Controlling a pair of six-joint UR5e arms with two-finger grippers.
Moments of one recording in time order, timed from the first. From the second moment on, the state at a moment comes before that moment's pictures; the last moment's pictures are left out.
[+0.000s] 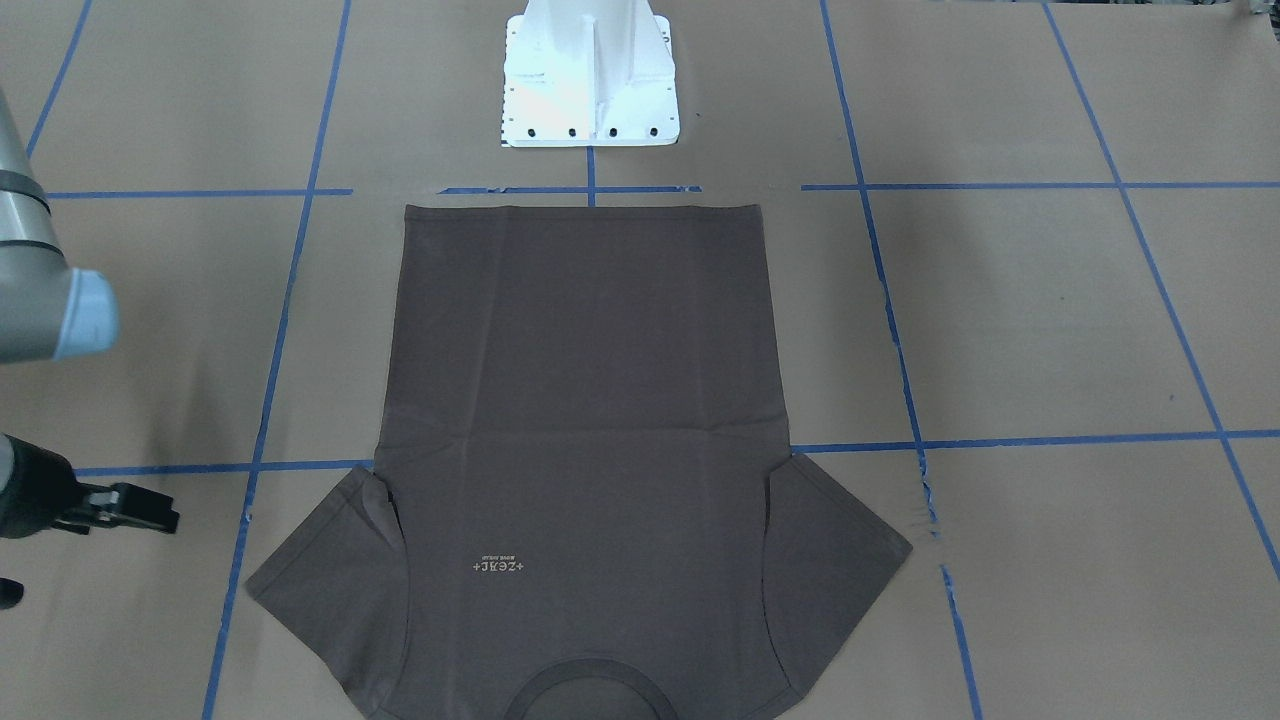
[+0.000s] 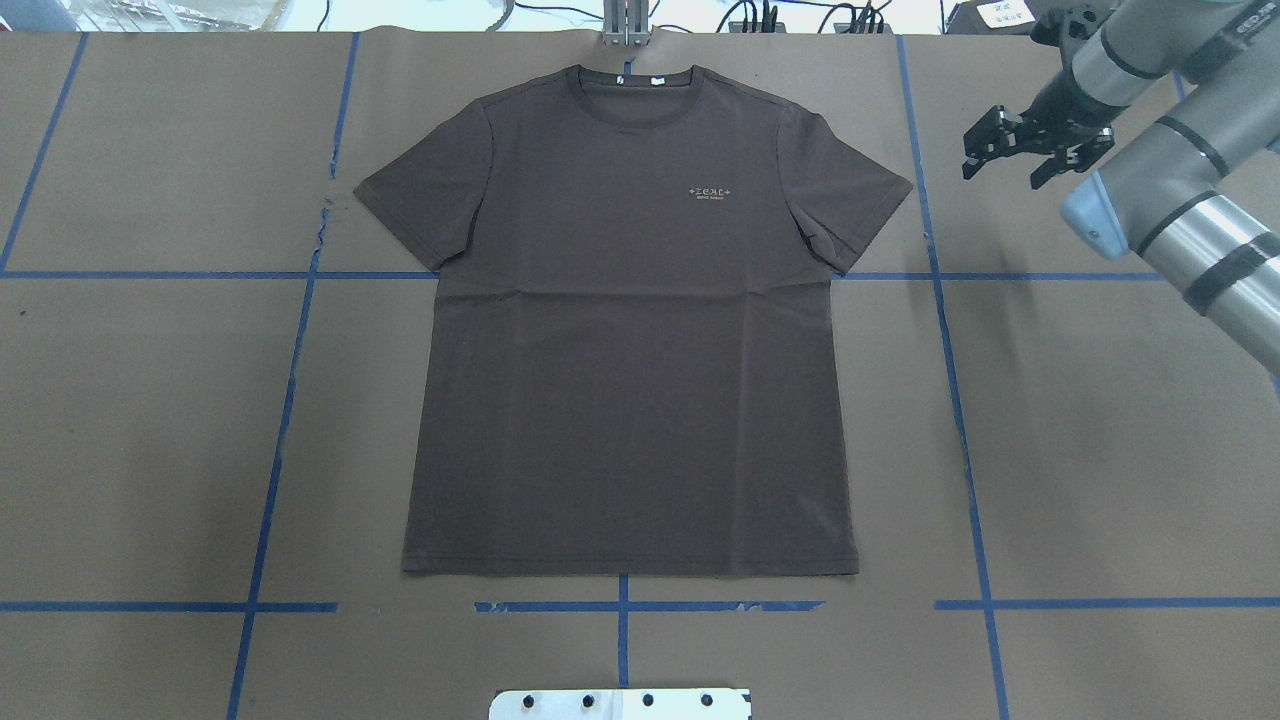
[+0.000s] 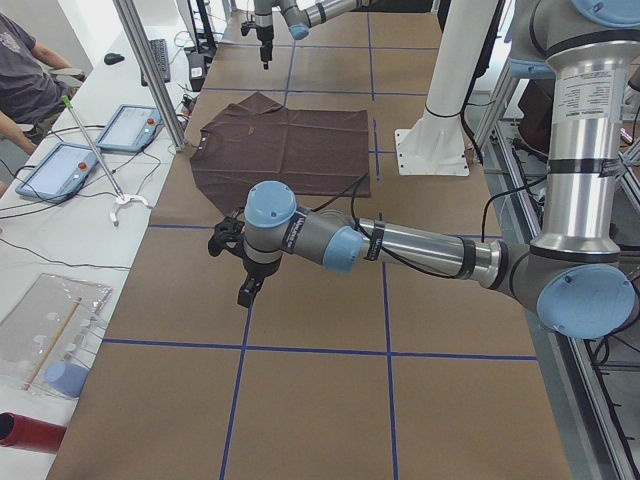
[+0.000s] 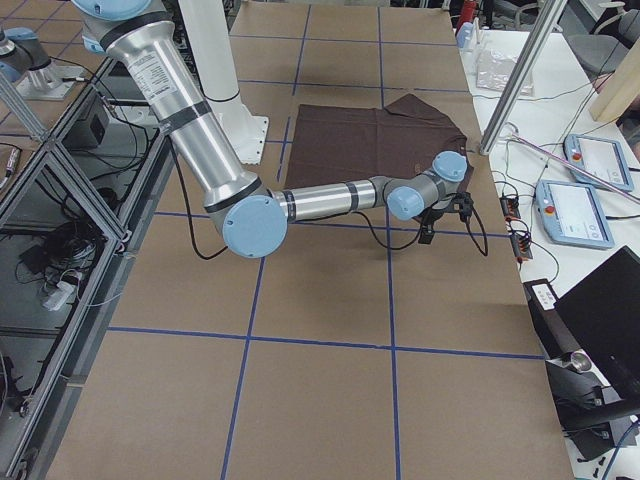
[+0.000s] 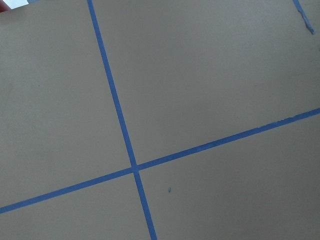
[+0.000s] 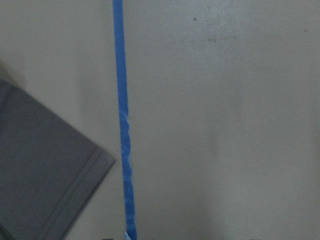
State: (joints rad) left arm -1.53 -1.55 -1.76 -1.79 -2.36 0.01; right arm 1.11 -1.00 1.12 -1.13 2.32 0.81
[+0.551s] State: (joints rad) left arm -1.53 -1.55 -1.77 -1.82 -2.37 0.00; right arm 1.05 -0.89 0.98 -1.03 2.23 0.92
